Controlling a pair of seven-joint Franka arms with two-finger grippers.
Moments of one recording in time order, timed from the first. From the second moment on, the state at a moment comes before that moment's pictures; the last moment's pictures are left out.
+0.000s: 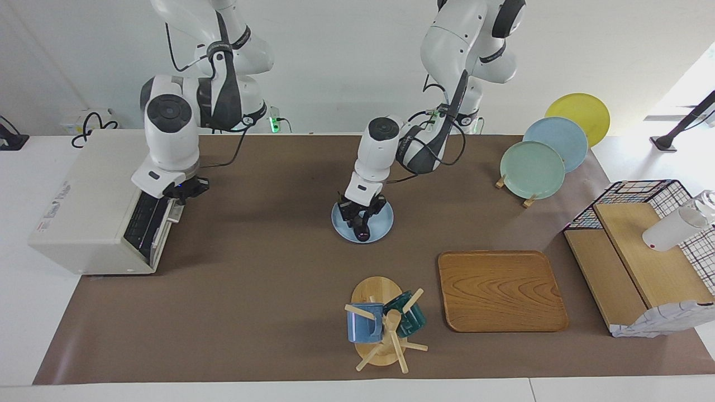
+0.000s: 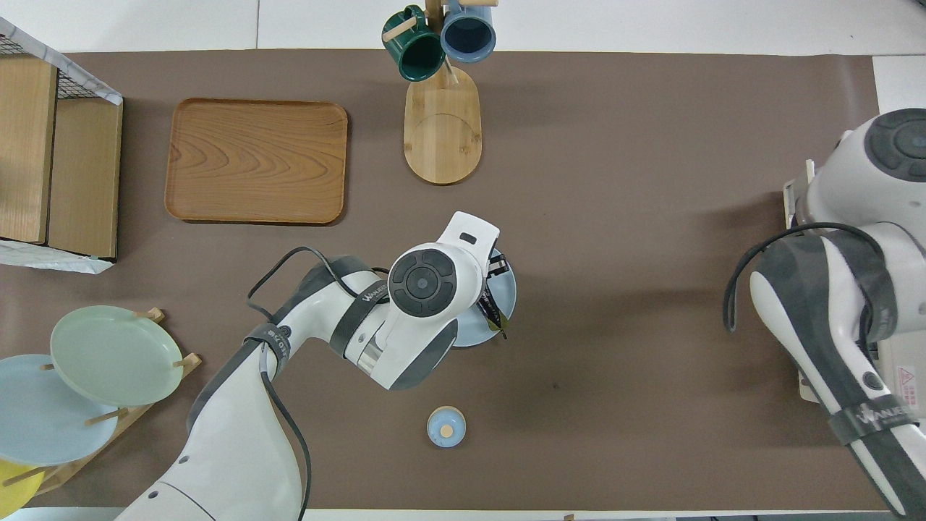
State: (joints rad) left arm -0.65 0.40 -0.13 -1.92 -0.03 2.51 -1.00; right arm 0.04 0.05 -0.05 -1.95 -0.33 1.85 -0.17
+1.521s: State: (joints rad) left arm -0.04 0.56 -0.09 -1.43 -0.02 2.09 -0.15; right arm 0.03 -0.02 -0.06 -1.70 -0.07 1.55 -0.18
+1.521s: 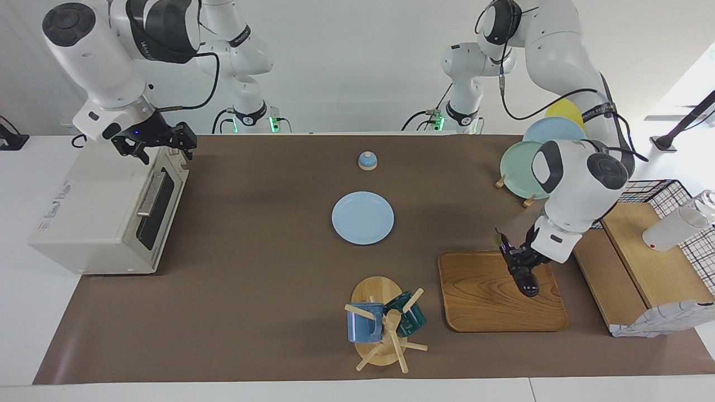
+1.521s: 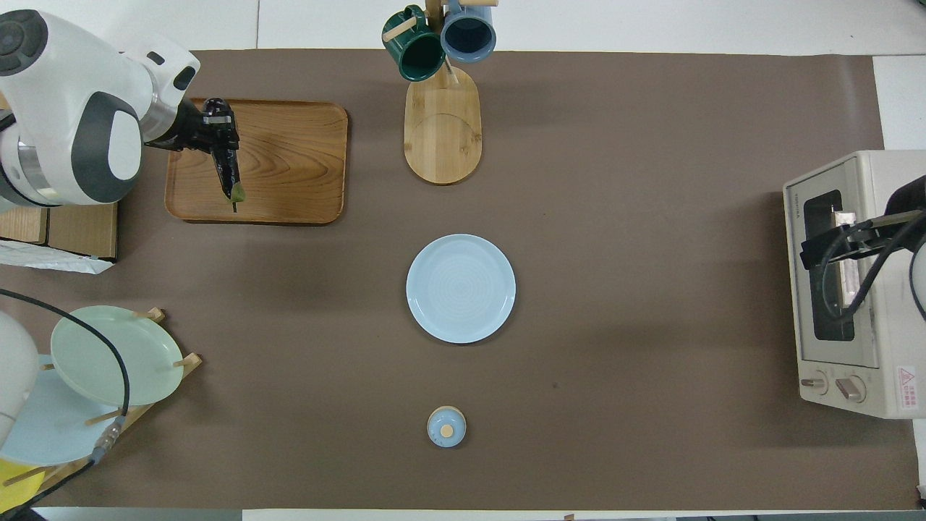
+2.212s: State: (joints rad) left arm -0.04 0.67 -0.11 -1.40 -0.01 2.18 -0.12; right arm 0.07 -0.02 -0.08 -1.67 -0.06 1.53 -0.14
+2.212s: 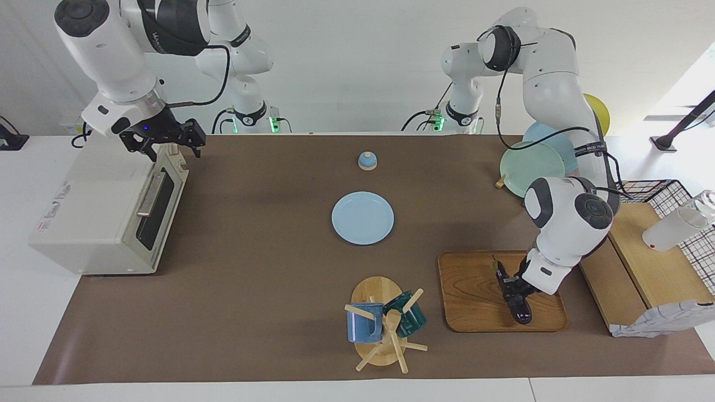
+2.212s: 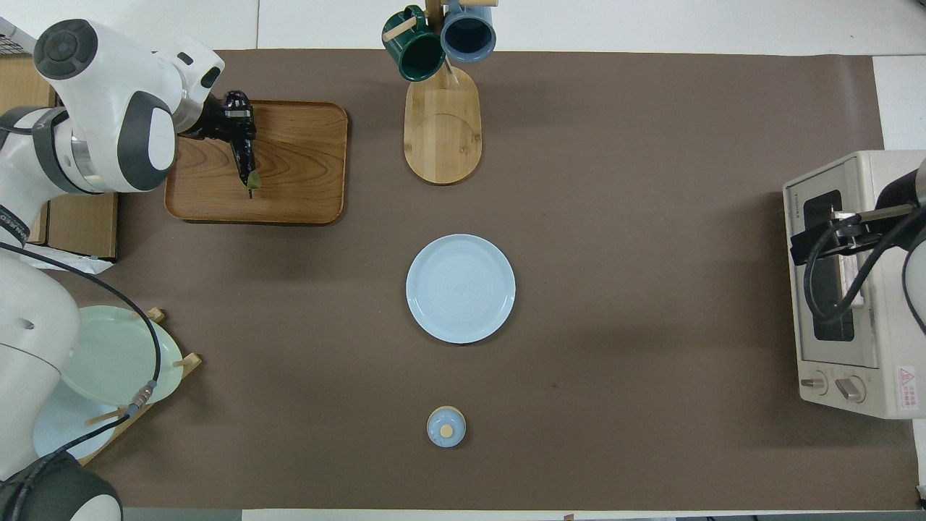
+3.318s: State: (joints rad) left arm 0.00 0.19 -0.09 -1.39 -0.01 1.62 -0.12; right arm 0.06 -0.02 -0.09 -1.65 -0.04 1.53 -0.11
